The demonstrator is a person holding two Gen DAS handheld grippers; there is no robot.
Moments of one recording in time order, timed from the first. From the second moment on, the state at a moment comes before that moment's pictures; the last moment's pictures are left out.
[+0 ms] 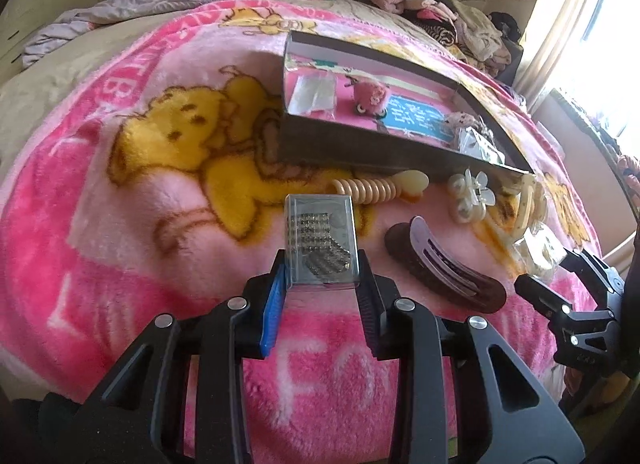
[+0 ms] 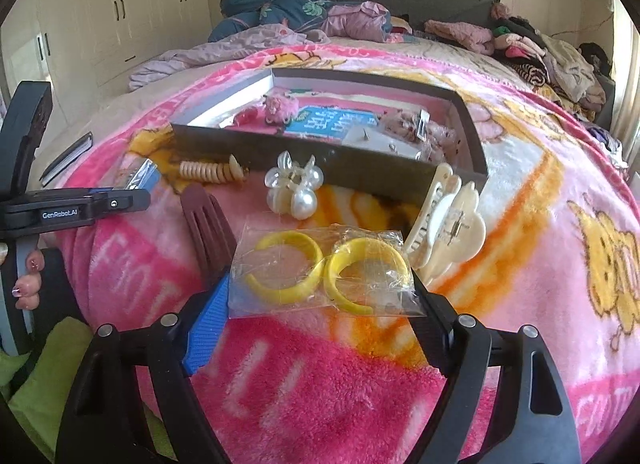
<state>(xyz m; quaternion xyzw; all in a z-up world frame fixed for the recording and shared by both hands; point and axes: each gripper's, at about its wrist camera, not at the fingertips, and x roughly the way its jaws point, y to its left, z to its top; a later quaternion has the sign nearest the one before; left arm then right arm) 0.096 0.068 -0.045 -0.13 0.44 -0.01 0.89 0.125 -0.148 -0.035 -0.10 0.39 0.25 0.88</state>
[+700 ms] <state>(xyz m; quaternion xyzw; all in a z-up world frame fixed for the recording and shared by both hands) 0.089 0.098 -0.030 -0.16 0.41 0.00 0.90 0.141 -0.101 -0.005 -0.10 0.35 0.28 0.89</state>
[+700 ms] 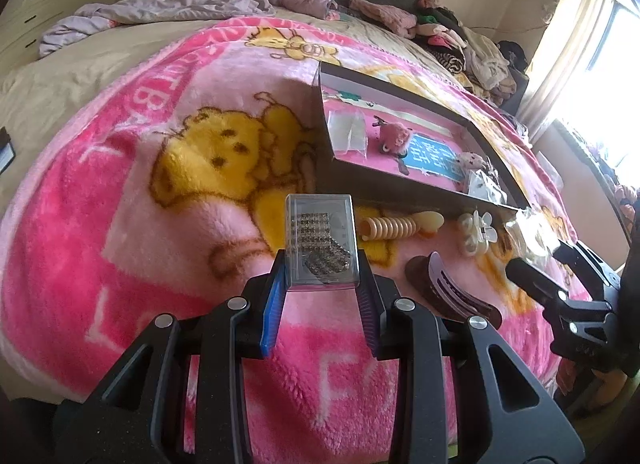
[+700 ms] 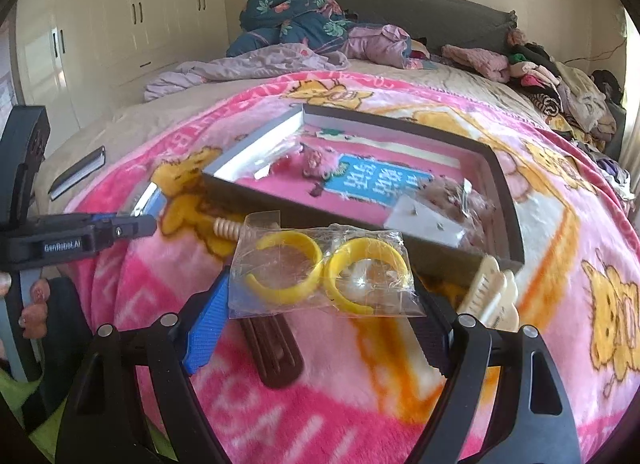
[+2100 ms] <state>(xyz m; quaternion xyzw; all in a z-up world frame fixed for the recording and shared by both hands) 0.200 0.049 -0.005 -0.11 0.42 -0.05 0.90 0.229 -0.146 0.011 -0.06 0.33 0.21 0.92</state>
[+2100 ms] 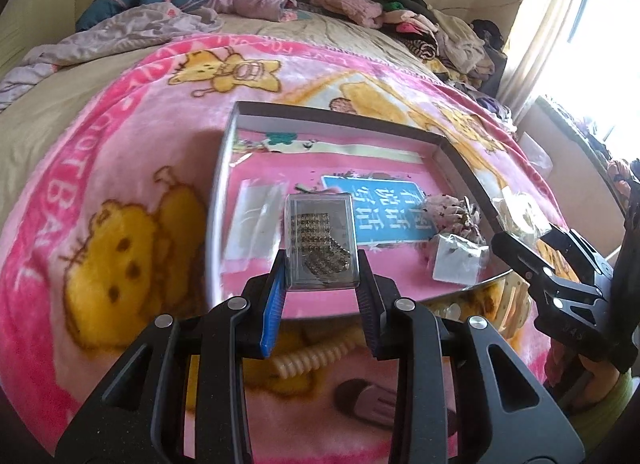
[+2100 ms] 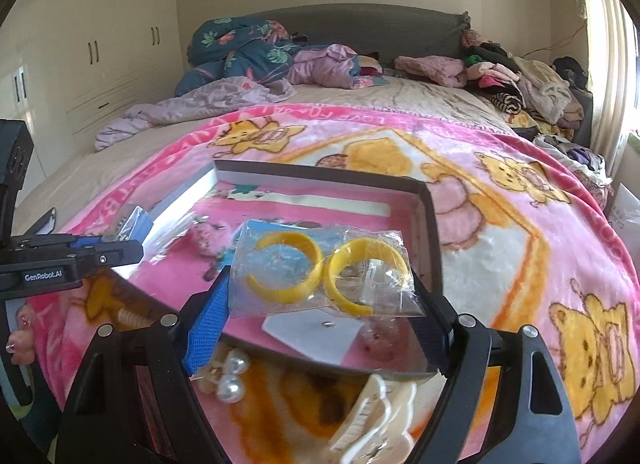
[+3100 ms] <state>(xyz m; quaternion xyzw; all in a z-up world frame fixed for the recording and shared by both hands) 0.249 0.009 -0.047 -0.07 0.45 -0.07 0.89 0.306 -0.158 -0.015 -0.09 0.37 0.19 0.91</state>
